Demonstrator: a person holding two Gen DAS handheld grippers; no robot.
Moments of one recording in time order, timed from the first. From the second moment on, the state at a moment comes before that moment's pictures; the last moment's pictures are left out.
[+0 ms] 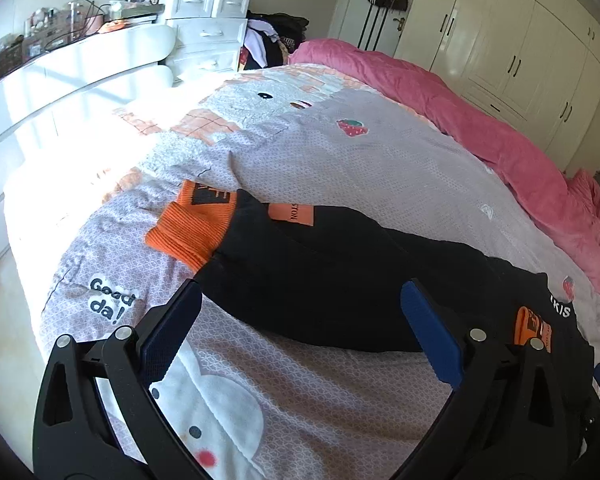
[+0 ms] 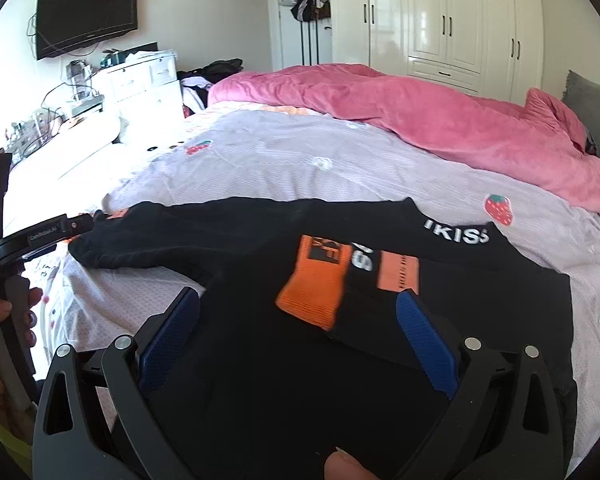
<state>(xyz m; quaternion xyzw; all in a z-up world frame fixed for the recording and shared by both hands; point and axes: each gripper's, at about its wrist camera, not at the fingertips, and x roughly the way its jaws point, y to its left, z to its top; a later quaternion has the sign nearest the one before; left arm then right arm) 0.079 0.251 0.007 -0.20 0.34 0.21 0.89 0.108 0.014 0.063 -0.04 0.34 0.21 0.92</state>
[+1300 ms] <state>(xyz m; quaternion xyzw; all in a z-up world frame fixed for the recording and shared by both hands) 0.076 0.308 -0.003 -0.34 0.24 0.21 0.89 0.124 0.066 0.025 -0.04 0.39 0.24 0.89</state>
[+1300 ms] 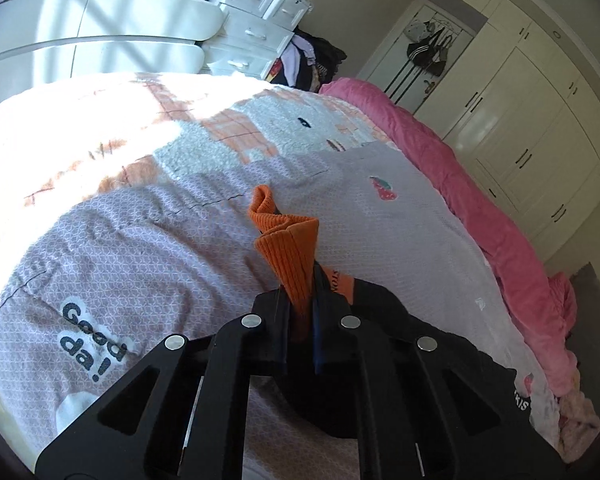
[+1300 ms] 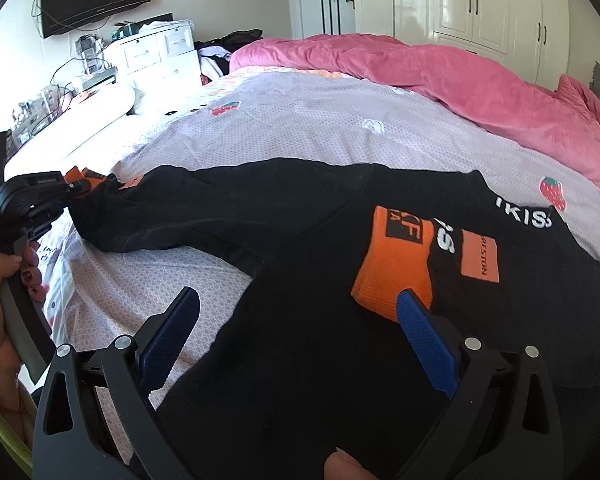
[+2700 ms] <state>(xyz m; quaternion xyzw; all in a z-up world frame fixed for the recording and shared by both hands) 0.166 0.083 -0.005 -0.18 0.35 -0.15 0.91 0.124 -0.113 0.036 0.11 0.36 0.05 0.93</state>
